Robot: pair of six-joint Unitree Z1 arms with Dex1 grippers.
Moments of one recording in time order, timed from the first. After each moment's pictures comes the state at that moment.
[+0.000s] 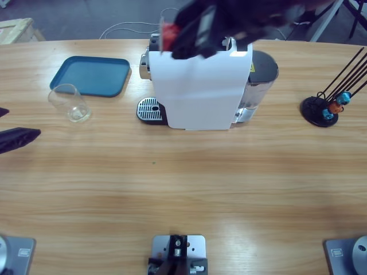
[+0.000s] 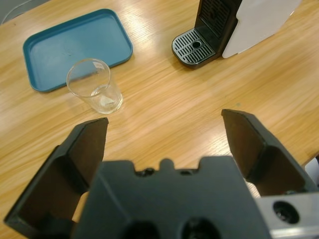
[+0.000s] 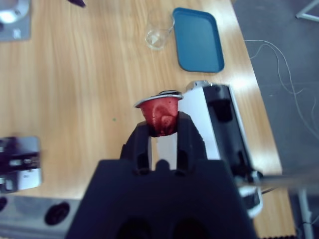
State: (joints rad) arm 0 -0.80 0.91 -0.63 0.35 0.15 -0.11; arm 1 0.87 1.71 -1.58 0.60 0.19 -0.58
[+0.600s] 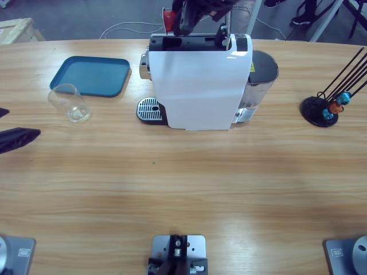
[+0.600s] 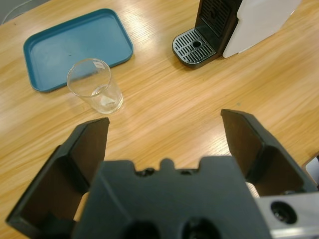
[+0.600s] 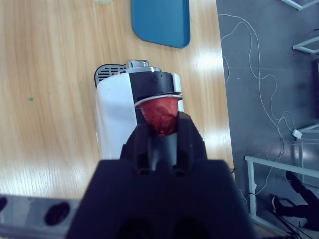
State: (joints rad) arm 0 -0.80 0.91 -0.63 0.35 0.15 -0.11; arm 1 0.80 1.92 -1.82 0.70 0.04 -0.75
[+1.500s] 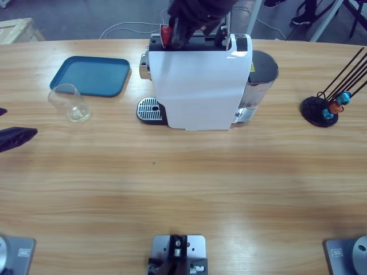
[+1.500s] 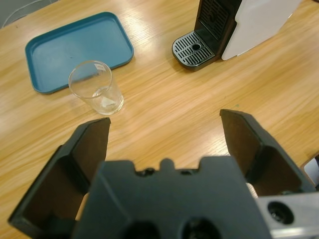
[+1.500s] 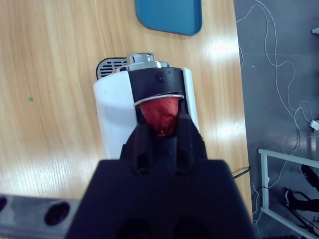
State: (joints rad) arm 0 -0.80 0.90 -0.62 0.35 0.15 -0.11; arm 1 0.80 2.01 -1.91 0.77 0.03 -0.70
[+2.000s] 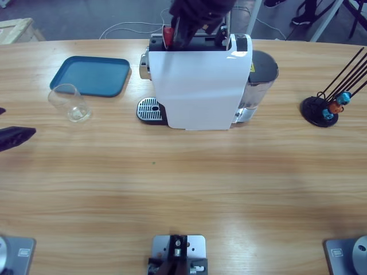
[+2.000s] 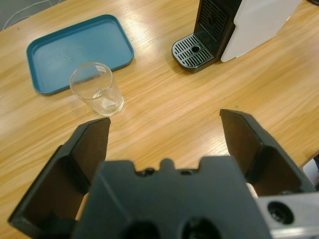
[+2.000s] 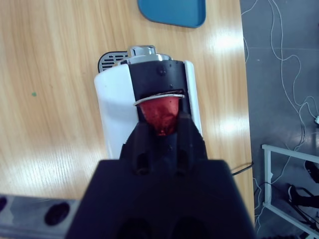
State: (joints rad) arm 0 -0.80 0.88 -0.62 0.35 0.15 -0.11; arm 1 0.80 2.04 -1.99 0.86 0.03 -0.70
